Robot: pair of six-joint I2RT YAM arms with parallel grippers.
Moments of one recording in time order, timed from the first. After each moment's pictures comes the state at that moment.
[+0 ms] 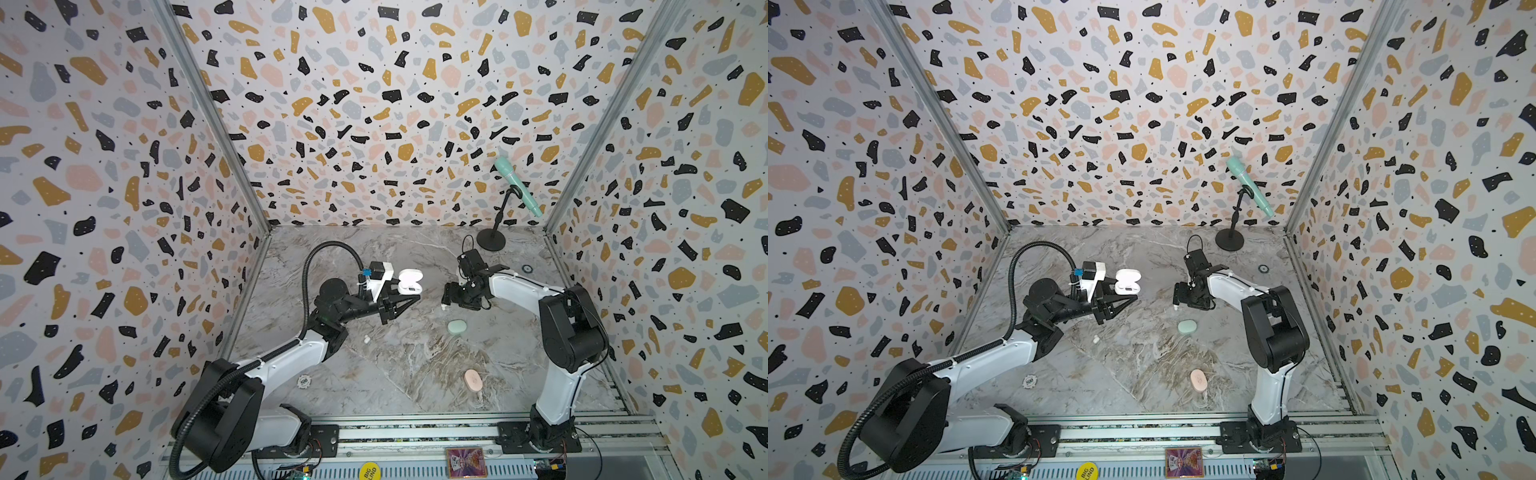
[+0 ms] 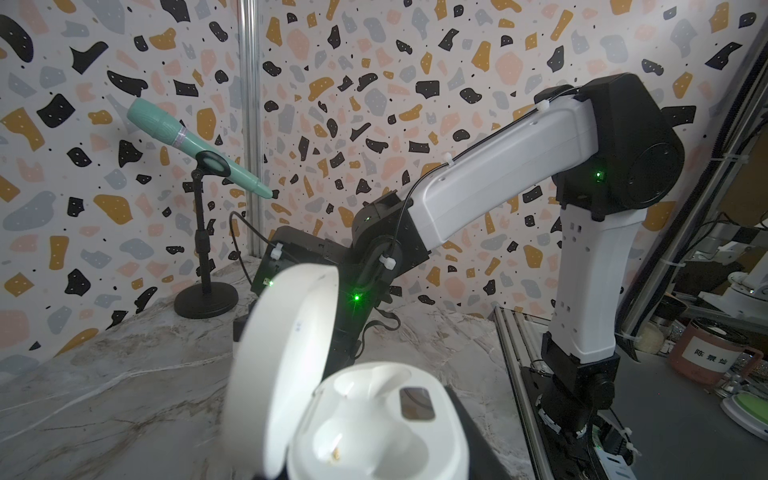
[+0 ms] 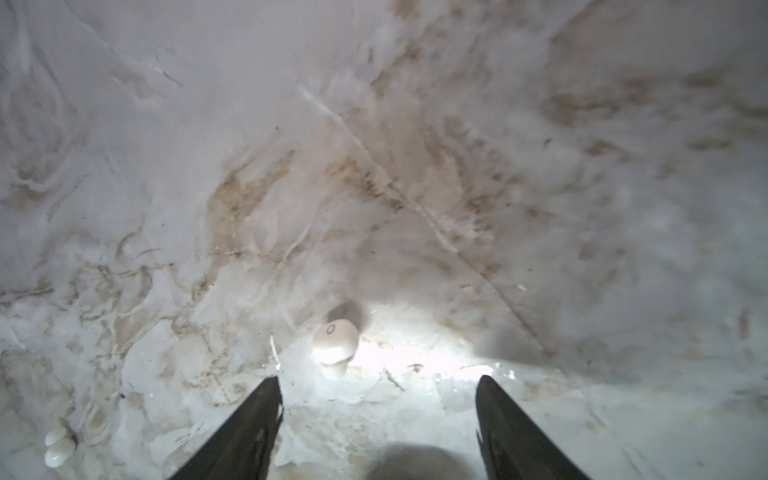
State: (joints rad) left arm -0.50 1.31 0.62 0.82 0.83 -0.22; right arm 0.42 1.88 1.26 -0.57 -0.19 0.50
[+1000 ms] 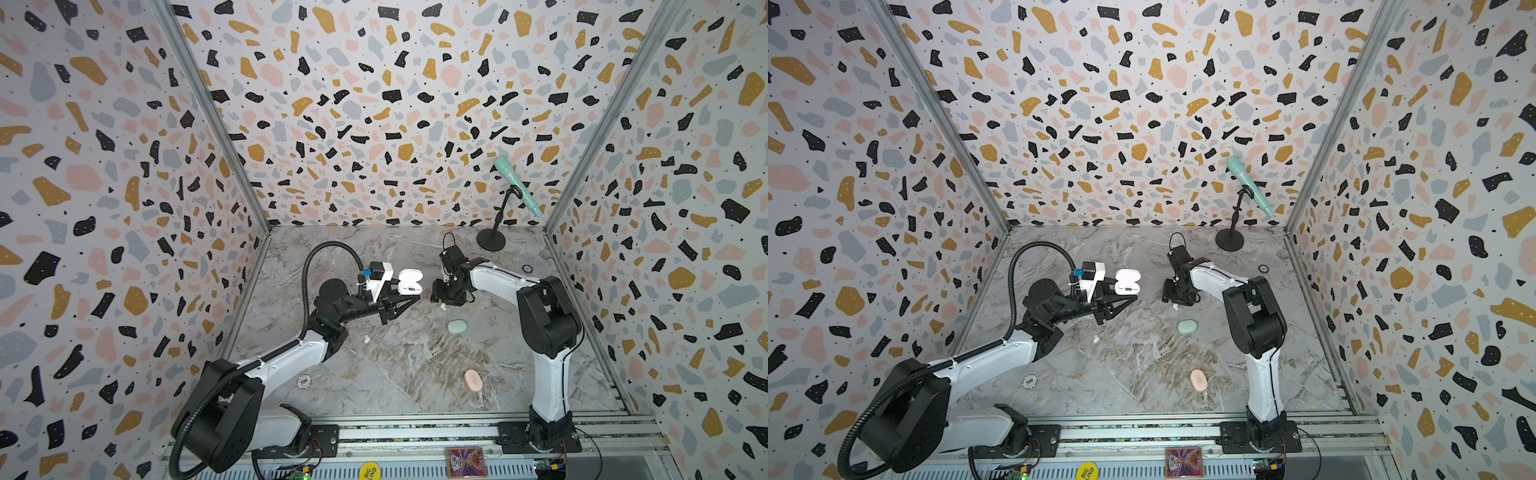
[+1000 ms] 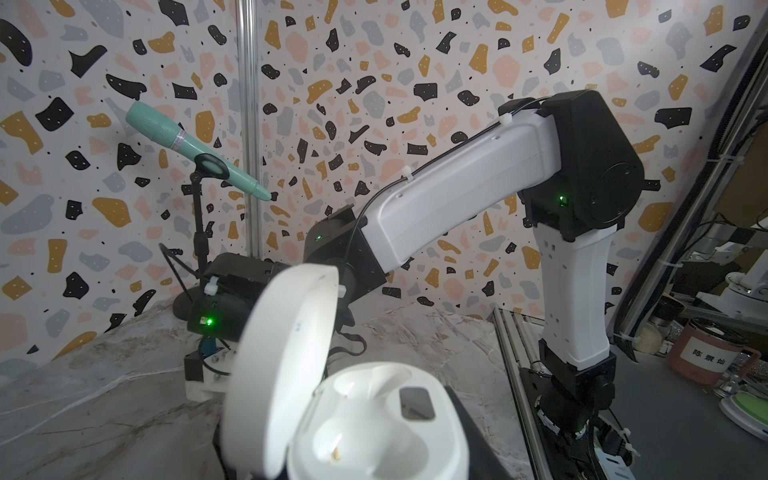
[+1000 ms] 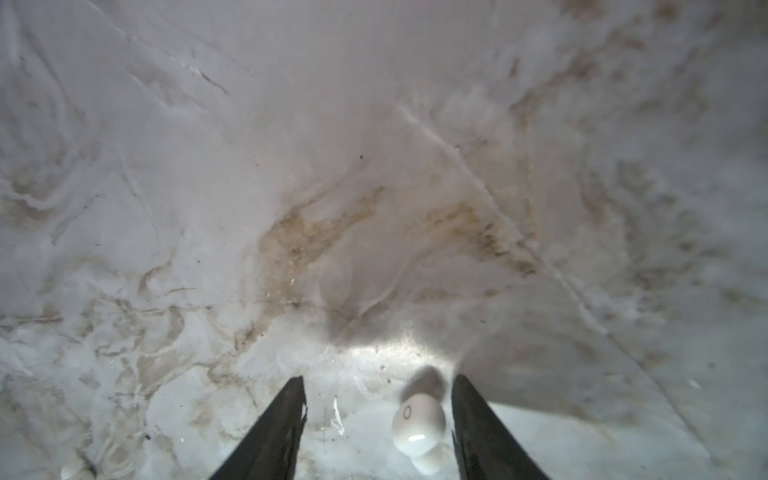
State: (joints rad) left arm -0.50 1.31 0.62 0.83 0.84 -0.23; right arm 0.48 2.05 1.47 -0.67 -0.16 0.50
